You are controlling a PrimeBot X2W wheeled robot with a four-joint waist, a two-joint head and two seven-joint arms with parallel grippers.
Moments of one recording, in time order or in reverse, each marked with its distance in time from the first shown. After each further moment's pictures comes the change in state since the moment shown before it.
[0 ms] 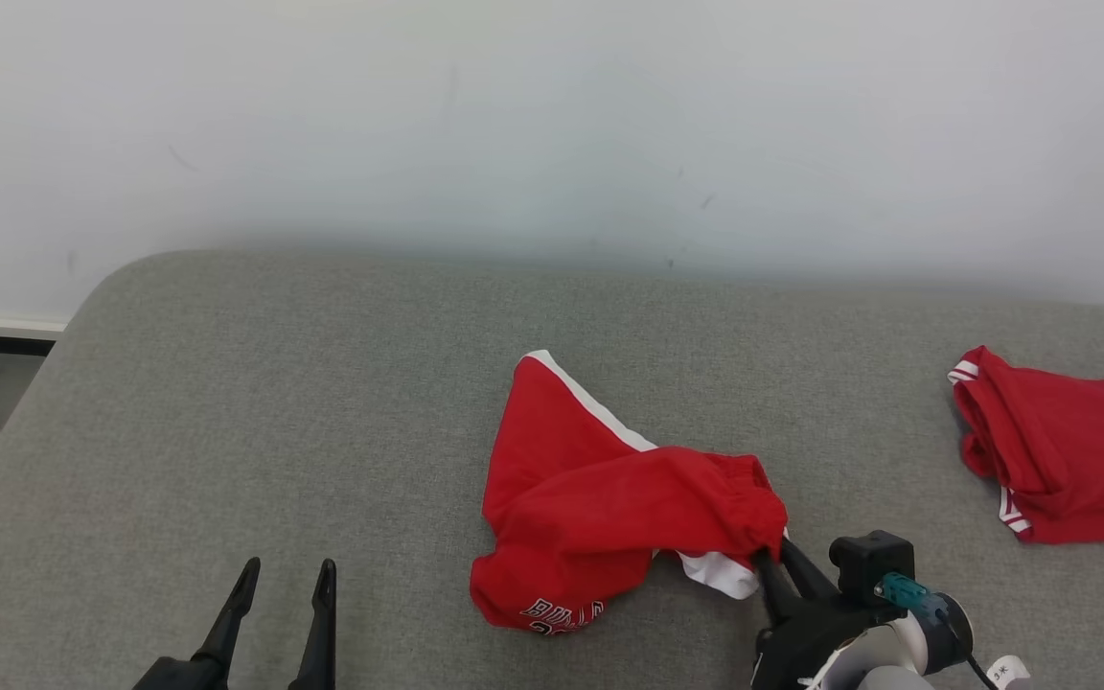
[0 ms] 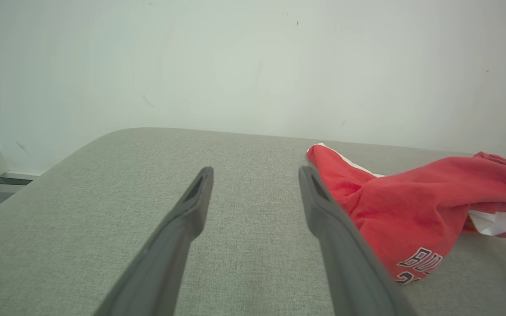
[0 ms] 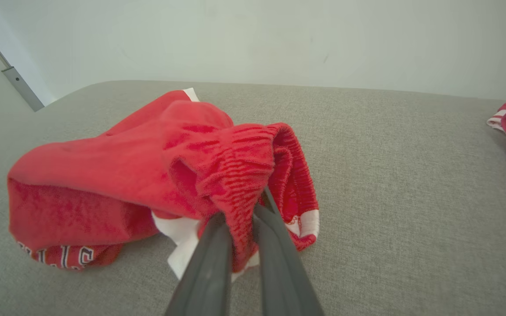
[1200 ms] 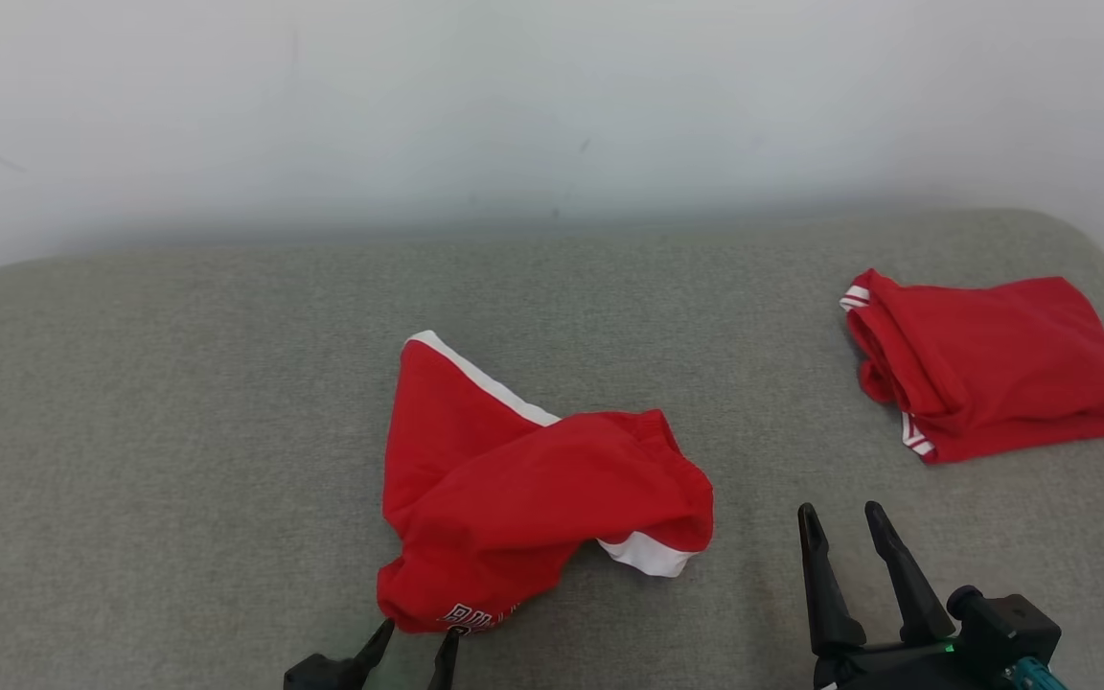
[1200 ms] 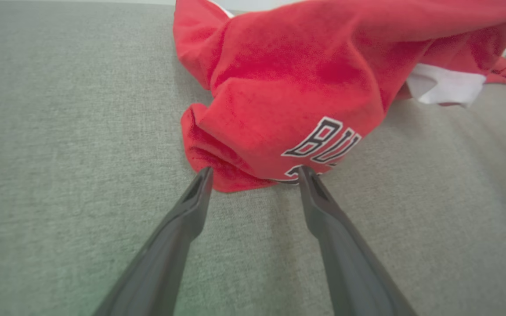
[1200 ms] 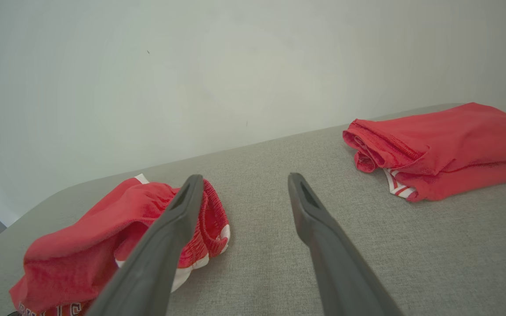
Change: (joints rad) left arm -0.151 -0.009 -0.292 0.380 -0.122 0.000 0.000; right arm 0.321 0.047 -0.203 -0.565 0.010 0.000 -0.025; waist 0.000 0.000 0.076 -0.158
